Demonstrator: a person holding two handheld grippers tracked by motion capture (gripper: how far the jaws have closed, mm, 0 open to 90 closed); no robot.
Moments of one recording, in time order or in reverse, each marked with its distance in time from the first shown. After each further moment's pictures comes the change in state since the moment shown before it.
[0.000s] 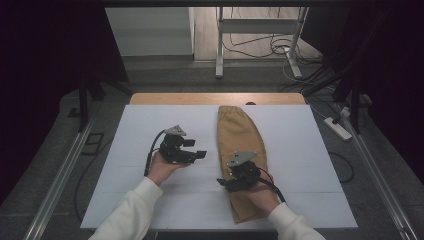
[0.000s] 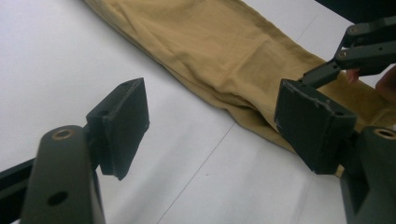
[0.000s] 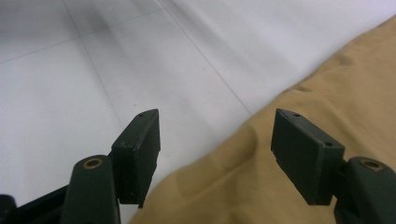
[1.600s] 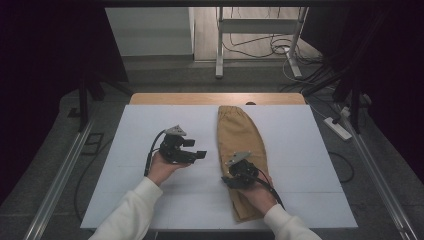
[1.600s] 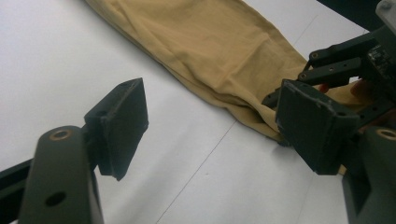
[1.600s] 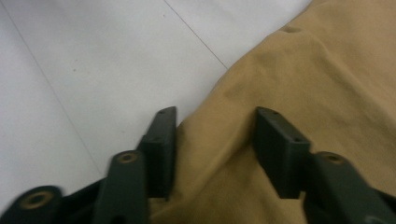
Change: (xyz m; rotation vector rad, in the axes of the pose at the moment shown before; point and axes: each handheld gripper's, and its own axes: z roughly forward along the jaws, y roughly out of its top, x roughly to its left) left arm 0.000 0.000 0.000 0.003 0.002 -0.005; right arm -0.011 -0.013 0.023 0.149 -0.083 0.067
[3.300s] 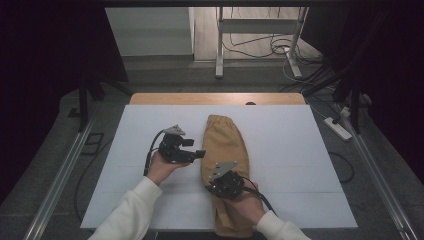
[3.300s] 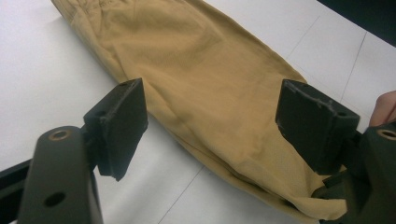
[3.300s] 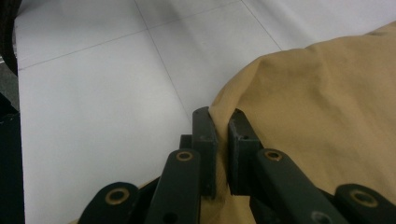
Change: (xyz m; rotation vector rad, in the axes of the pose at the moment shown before) left arm 0.003 -0.001 0.000 -0.005 0.000 -0.012; right arm 0.052 0.018 -0.005 -0.099 0.204 -0.133
